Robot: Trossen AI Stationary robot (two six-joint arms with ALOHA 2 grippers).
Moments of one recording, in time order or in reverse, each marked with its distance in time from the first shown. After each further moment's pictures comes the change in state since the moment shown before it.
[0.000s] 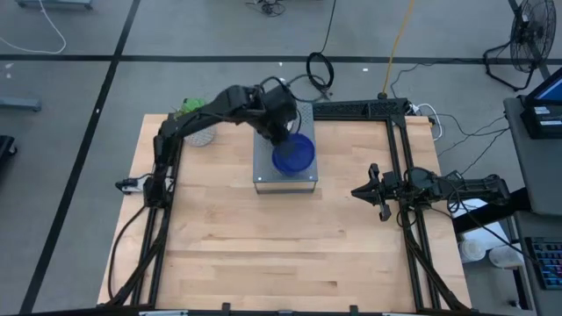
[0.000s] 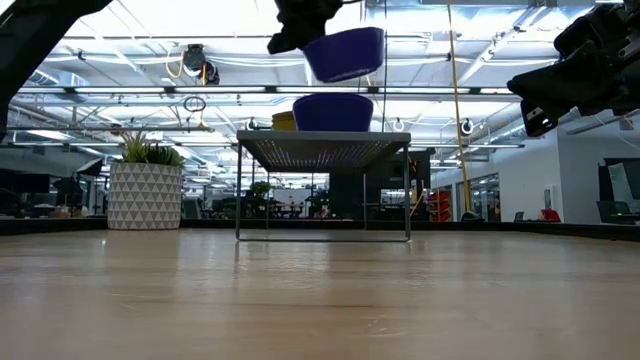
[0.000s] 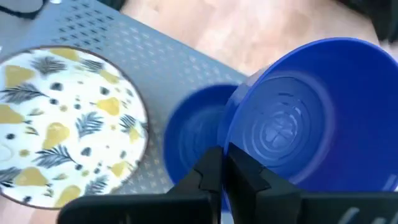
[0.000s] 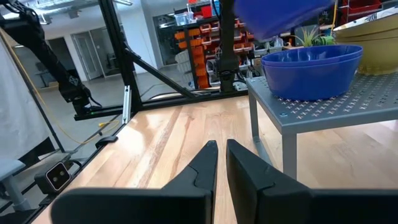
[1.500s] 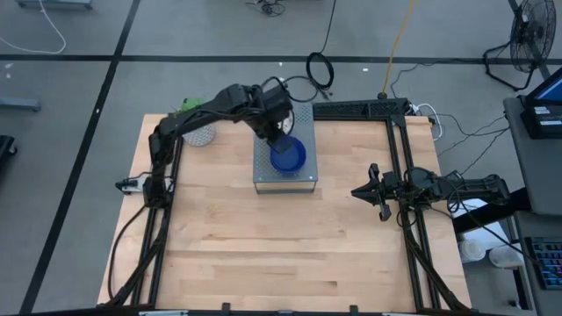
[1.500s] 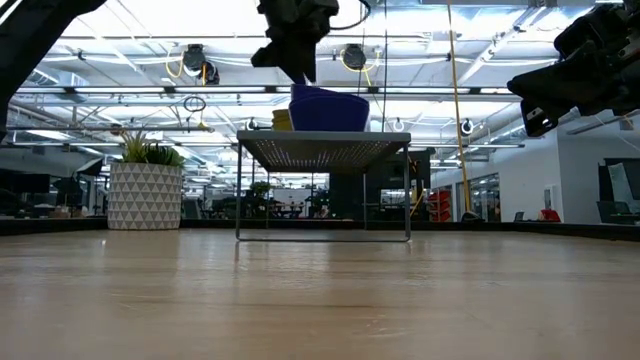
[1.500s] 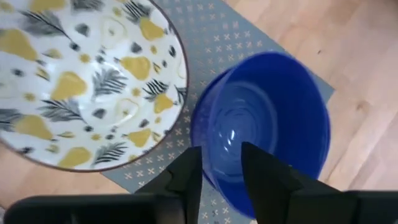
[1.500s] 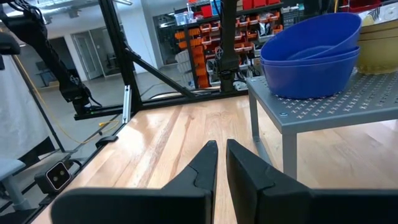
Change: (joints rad) left arm 0.050 -0.033 -0.120 -0.017 0.000 -0.118; right arm 0.000 0.000 0.000 0.000 0.000 0.000
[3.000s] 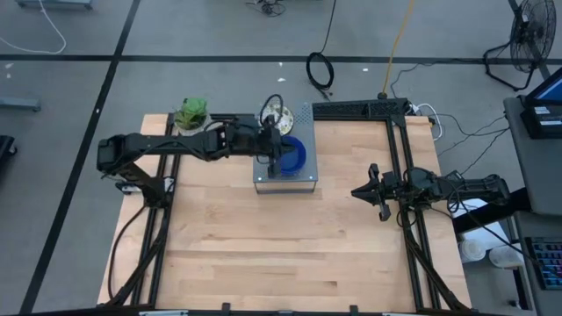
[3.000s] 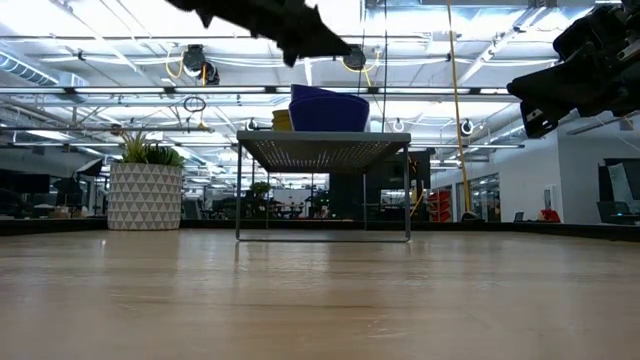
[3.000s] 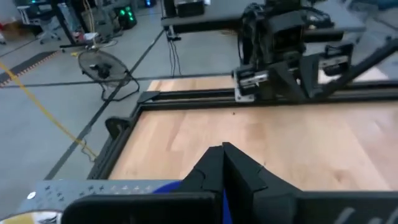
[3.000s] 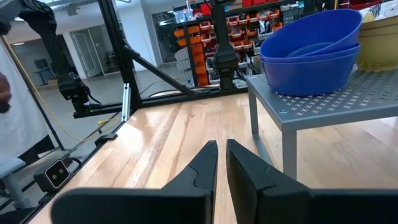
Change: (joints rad) left arm -0.108 -0.465 -1.041 1.439 0.049 0.528; right arm 0.000 0.007 0.000 -0.002 0.000 0.000
